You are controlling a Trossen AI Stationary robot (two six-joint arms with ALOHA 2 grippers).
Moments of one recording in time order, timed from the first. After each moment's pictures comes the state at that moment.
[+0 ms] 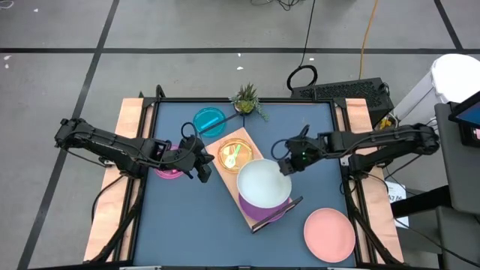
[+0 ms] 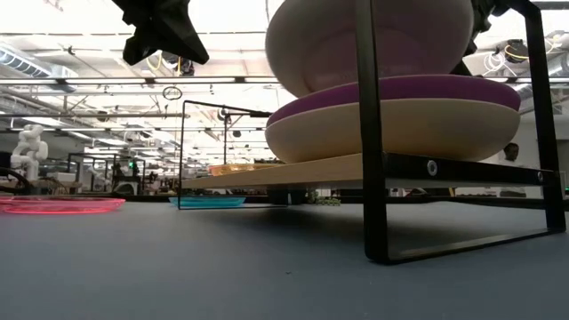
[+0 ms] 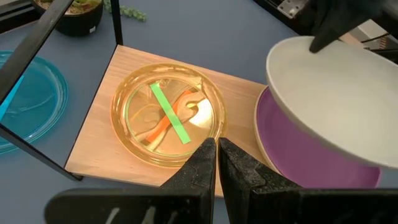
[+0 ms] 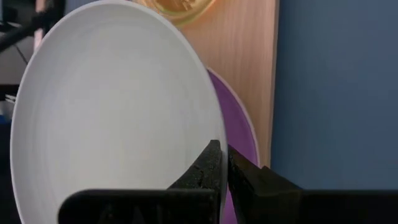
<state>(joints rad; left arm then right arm) -0.22 1.19 0.96 -0.52 -0.45 -0.79 0.02 1.17 0.83 -0.57 -0.16 1.16</state>
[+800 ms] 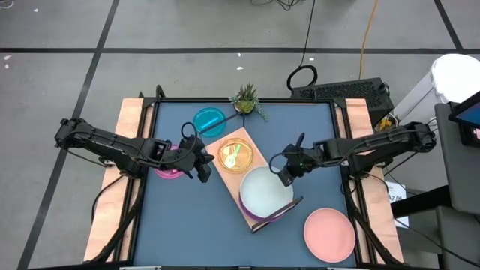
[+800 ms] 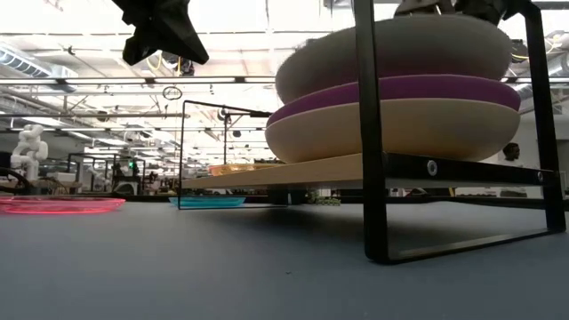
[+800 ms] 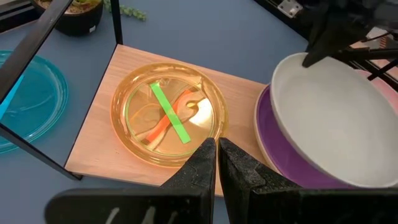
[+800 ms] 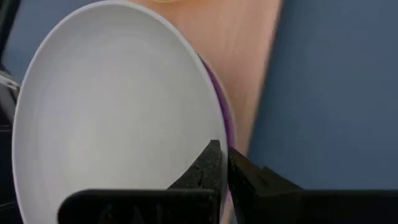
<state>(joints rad) -0.22 1.19 0.96 -0.52 -0.45 -0.79 0.11 1.22 0.79 -0.53 -0.04 1.02</state>
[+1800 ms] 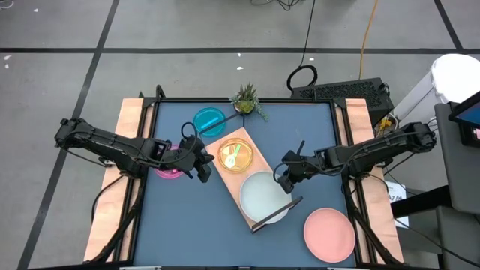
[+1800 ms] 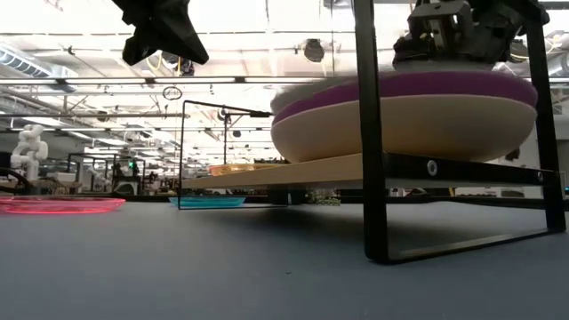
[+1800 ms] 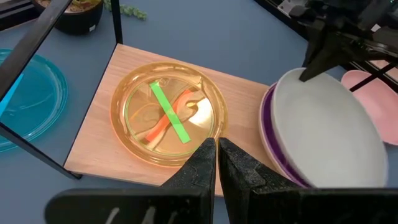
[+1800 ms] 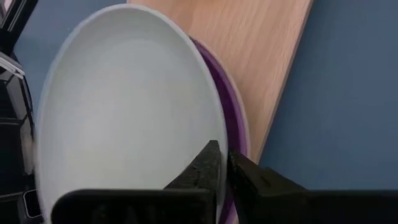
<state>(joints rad) -0.22 1.19 0.96 -0.52 -0.44 -0.80 0.18 1.21 0.66 -0.32 0.03 0.98</state>
